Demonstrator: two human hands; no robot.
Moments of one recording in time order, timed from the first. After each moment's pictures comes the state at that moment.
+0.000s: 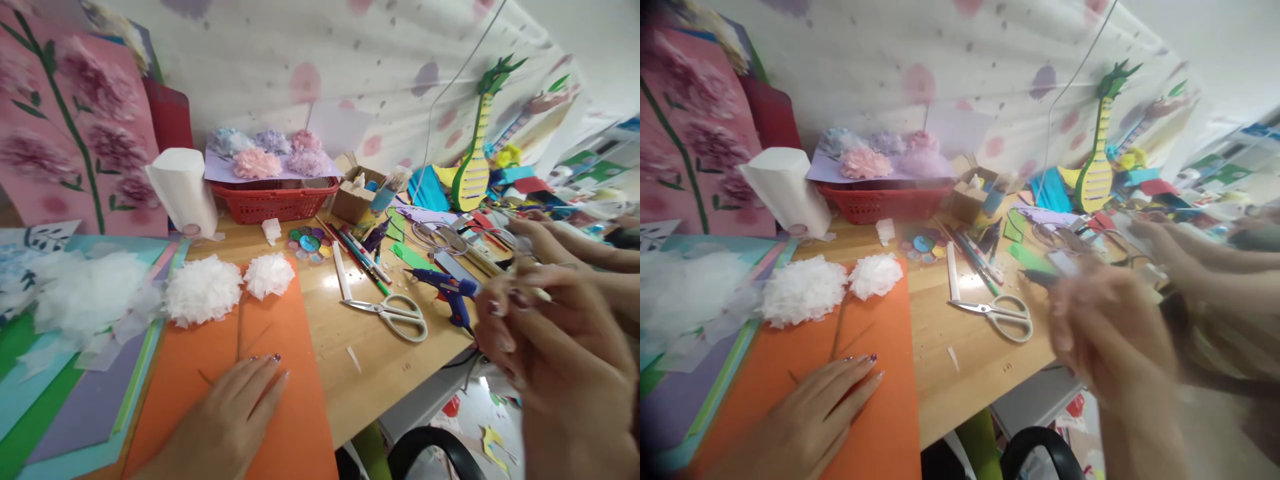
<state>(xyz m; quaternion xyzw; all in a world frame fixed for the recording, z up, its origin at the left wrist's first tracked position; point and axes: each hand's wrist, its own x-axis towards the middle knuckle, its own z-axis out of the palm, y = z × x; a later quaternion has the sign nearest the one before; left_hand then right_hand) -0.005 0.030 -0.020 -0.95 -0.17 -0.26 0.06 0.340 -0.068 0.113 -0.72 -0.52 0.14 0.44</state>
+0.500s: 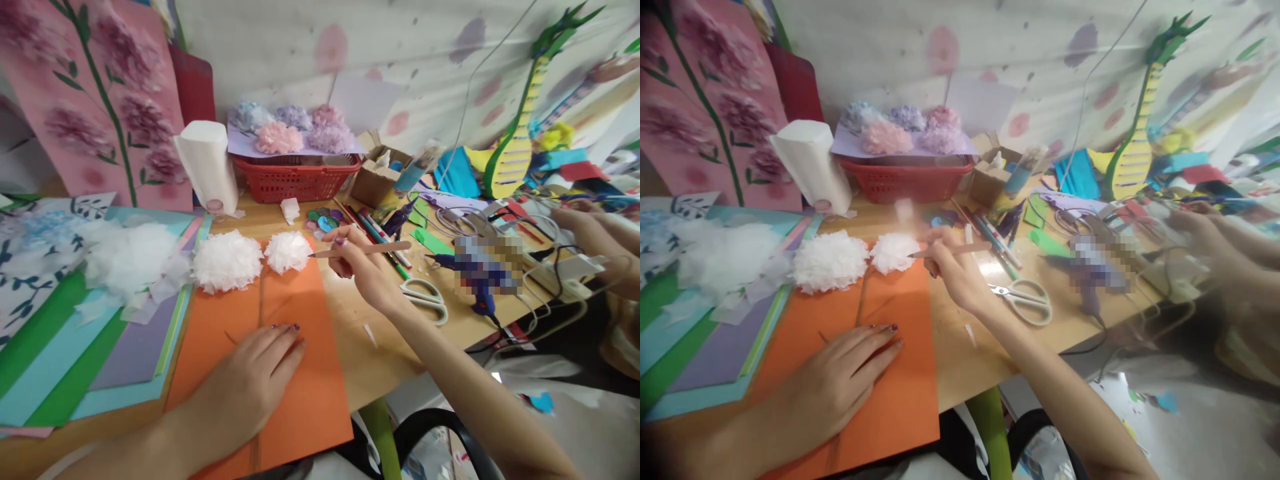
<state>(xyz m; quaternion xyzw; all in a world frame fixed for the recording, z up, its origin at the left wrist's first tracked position) -0.003 0.029 -0.014 -0.96 -0.17 -0.21 0.02 0.237 0.068 0.049 -0.50 -0.57 0.40 0.51</state>
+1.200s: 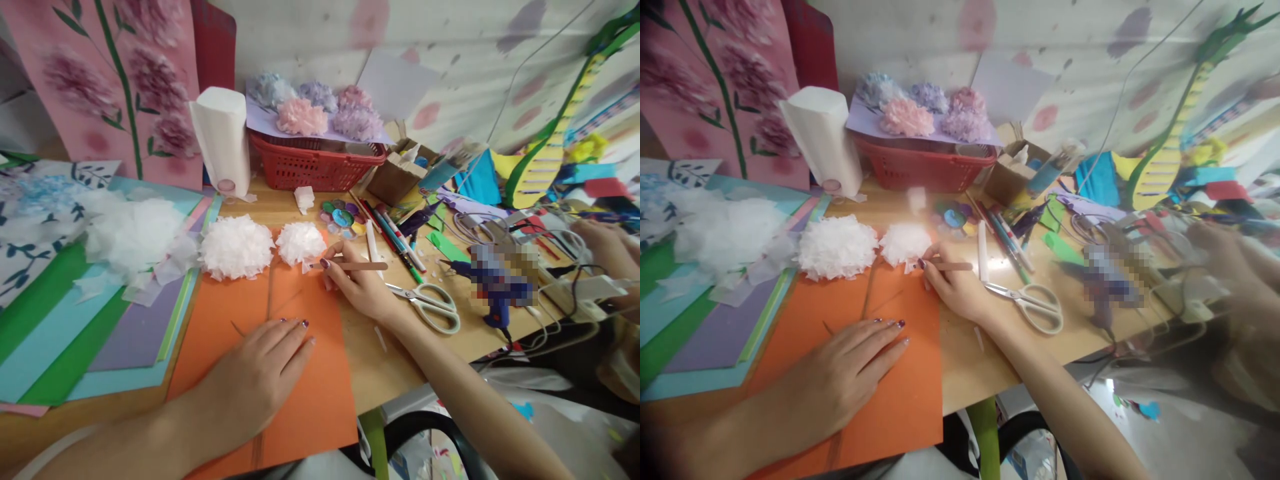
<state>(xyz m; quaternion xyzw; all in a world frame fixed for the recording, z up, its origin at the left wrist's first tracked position) -0.001 0.029 -0.006 -0.96 -0.16 -0.21 0.02 0.237 0.070 0.020 -0.53 -0.70 0.36 0.33</state>
